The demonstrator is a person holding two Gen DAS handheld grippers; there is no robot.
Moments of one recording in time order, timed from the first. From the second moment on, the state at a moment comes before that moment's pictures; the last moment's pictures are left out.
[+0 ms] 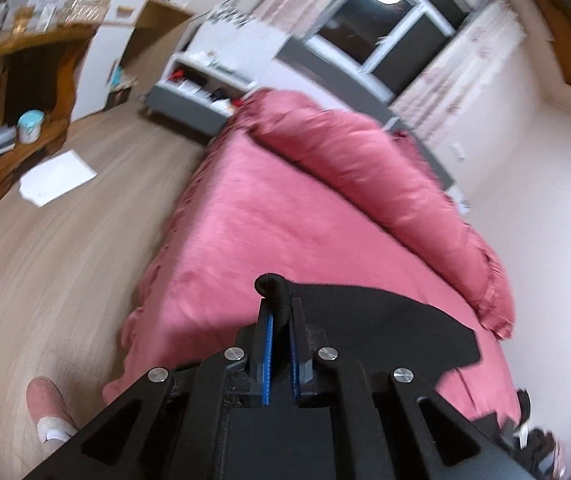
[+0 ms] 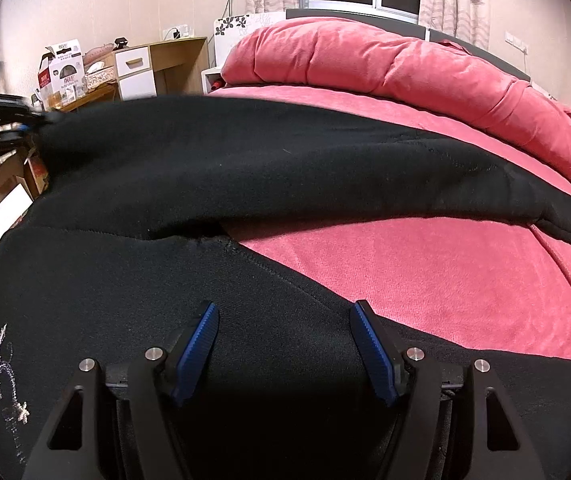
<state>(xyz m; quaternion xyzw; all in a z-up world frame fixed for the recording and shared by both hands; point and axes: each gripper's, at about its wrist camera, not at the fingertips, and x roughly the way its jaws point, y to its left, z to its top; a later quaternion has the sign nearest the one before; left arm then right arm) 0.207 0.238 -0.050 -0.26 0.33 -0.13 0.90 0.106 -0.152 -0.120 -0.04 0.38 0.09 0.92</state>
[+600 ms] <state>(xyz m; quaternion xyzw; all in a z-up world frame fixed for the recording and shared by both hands) 0.030 0.180 -0.090 -0.25 0.37 -0.17 0.88 0.104 -0.199 -0.074 0.25 0.43 0.13 0.86</state>
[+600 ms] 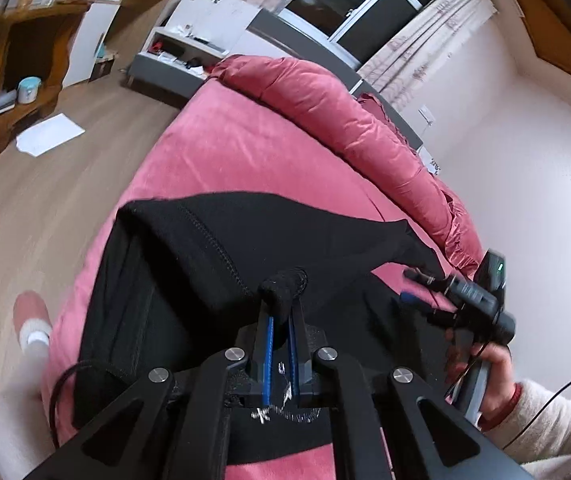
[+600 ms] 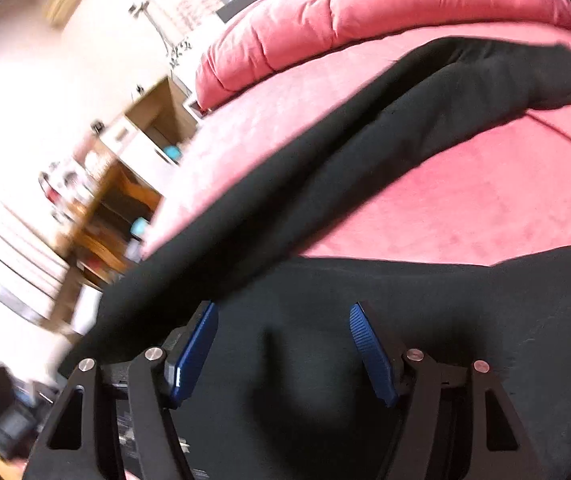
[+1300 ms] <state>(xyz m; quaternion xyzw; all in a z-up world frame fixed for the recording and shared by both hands) 0.015 0.242 -0.064 -0.32 0.31 -0.13 0.89 0.087 -0.177 -0.015 0.24 0.39 0.17 0.87</state>
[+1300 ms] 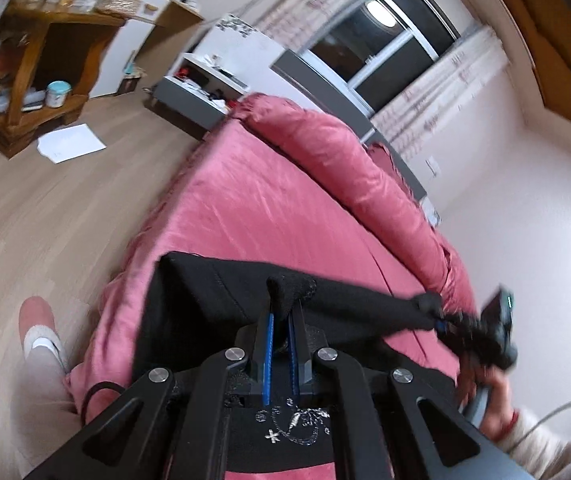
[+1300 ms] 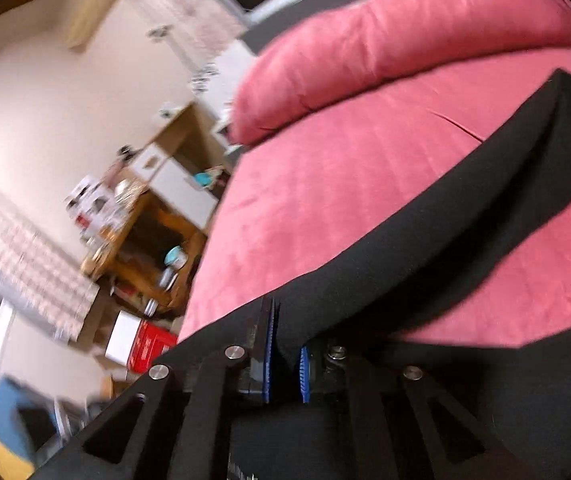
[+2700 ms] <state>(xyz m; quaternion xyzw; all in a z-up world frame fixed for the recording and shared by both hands) -0.001 0.251 -0.113 -0.37 0.44 -0.20 0.79 0.018 -0.240 -0.120 0.39 0.44 0.08 0.81</state>
